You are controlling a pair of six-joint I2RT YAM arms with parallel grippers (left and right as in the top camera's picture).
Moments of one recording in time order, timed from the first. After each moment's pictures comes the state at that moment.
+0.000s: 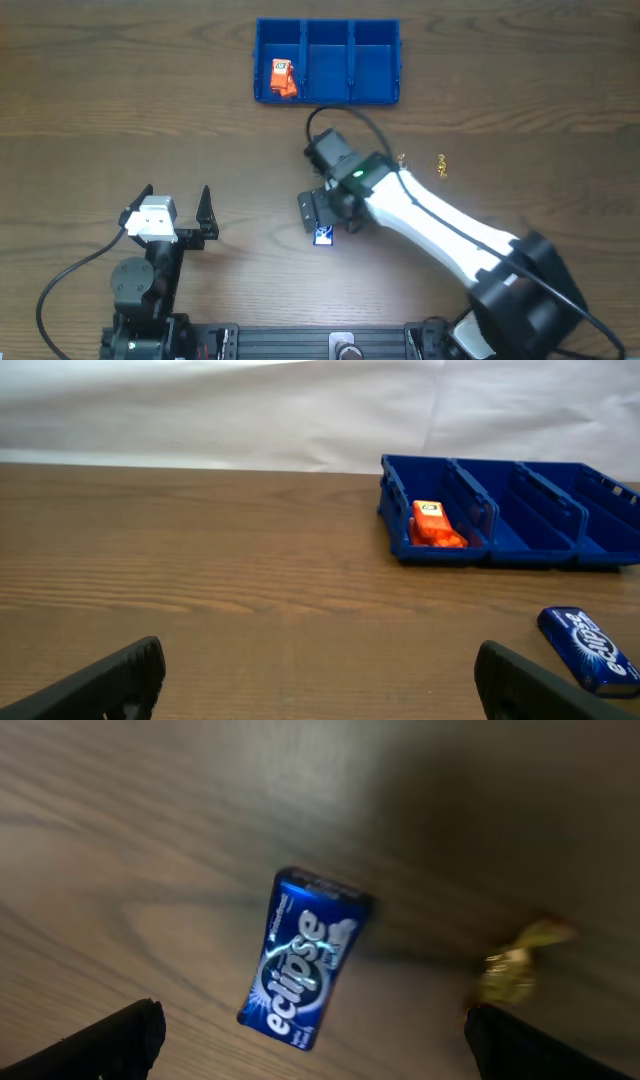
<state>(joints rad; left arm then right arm) -0.06 0.05 0.02 -0.11 0.02 -0.06 0.74 1.65 1.07 -0.79 -0.11 0.49</state>
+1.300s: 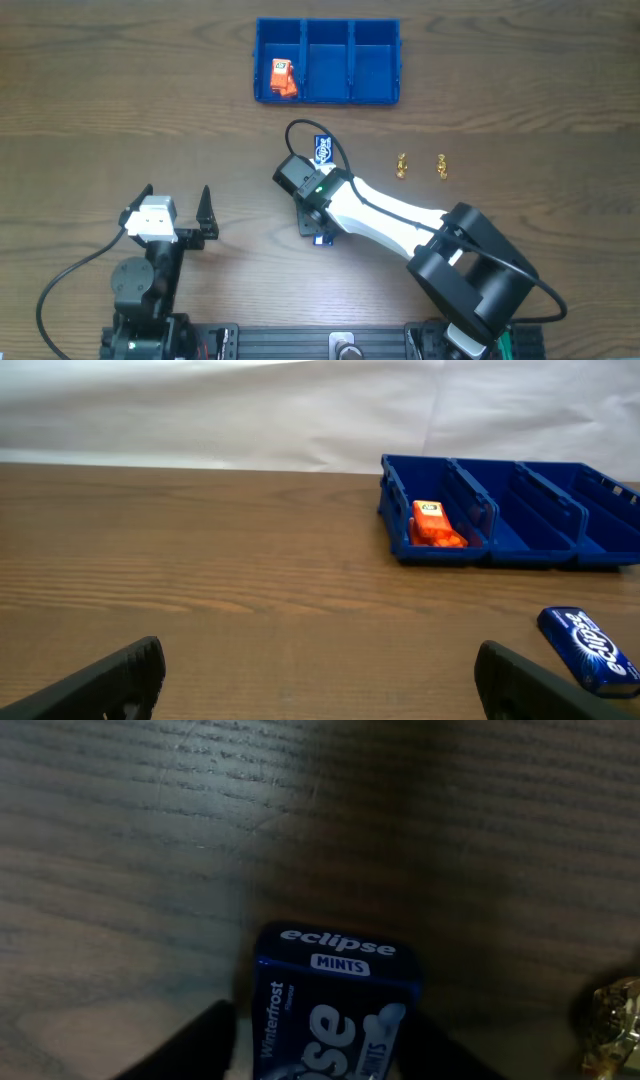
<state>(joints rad) -0.06 0.05 0.02 -0.11 0.02 -0.06 0.85 1.83 1.07 -0.68 0.04 0.73</state>
